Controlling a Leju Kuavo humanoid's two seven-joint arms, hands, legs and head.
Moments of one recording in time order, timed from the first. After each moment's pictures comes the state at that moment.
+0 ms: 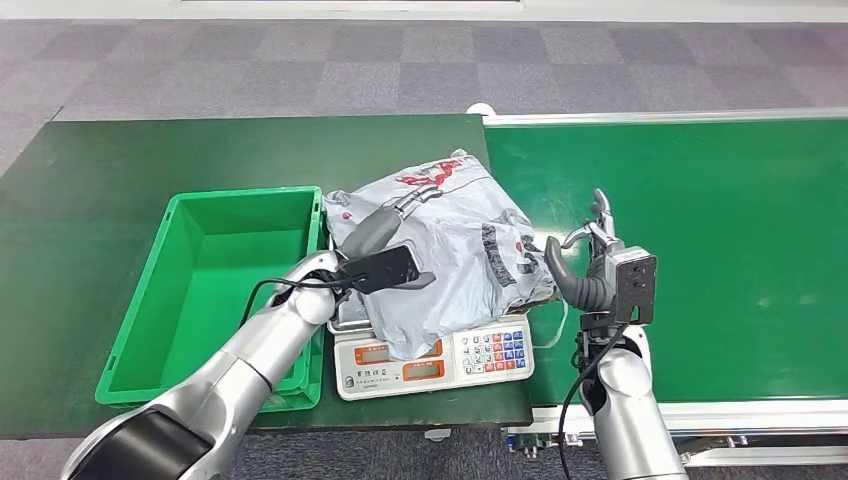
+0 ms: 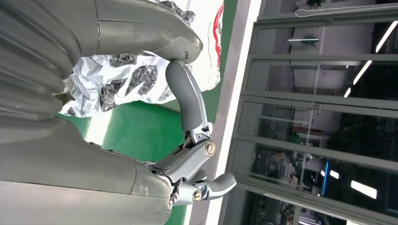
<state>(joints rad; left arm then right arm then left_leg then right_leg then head) -0.75 -0.18 -0.42 -0.73 -0.53 -0.23 -0.47 -0.30 0.06 0.14 -1.26 0.04 -0.13 -0.40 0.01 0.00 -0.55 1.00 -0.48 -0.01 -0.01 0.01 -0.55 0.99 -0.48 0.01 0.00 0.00</state>
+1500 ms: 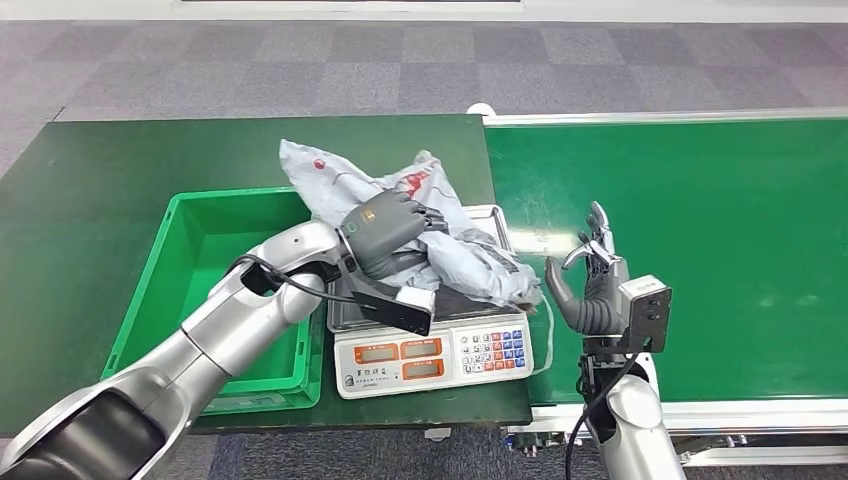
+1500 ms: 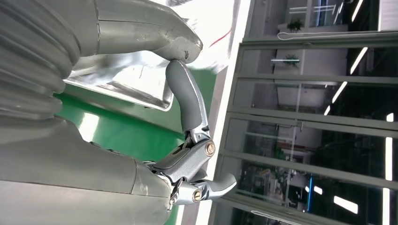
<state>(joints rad) -0.80 0.04 -0.73 -1.12 -0.80 -0.15 -0.38 -0.18 0.03 0.17 -1.42 -0.01 -0.07 -0.42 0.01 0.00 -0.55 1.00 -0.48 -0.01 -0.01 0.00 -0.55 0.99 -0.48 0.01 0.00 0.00</state>
